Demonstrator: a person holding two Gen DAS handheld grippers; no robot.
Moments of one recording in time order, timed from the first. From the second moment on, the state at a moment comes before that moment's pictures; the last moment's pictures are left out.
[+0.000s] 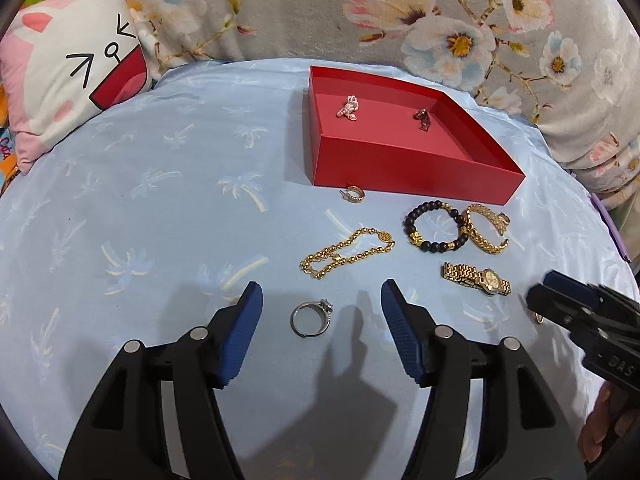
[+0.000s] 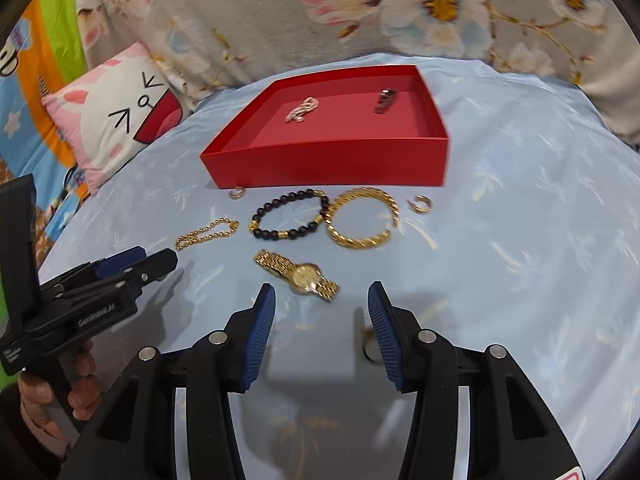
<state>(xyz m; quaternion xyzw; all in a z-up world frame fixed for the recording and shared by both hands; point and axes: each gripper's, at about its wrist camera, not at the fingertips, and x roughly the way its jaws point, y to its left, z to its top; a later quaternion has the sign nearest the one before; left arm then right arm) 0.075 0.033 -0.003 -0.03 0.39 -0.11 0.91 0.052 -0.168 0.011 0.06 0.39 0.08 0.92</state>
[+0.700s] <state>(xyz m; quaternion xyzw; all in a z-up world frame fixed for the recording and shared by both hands) 0.076 0.037 -0.008 -0.04 0.41 -0.11 0.90 0.065 -0.156 -0.009 0.03 0.41 0.10 0.91</state>
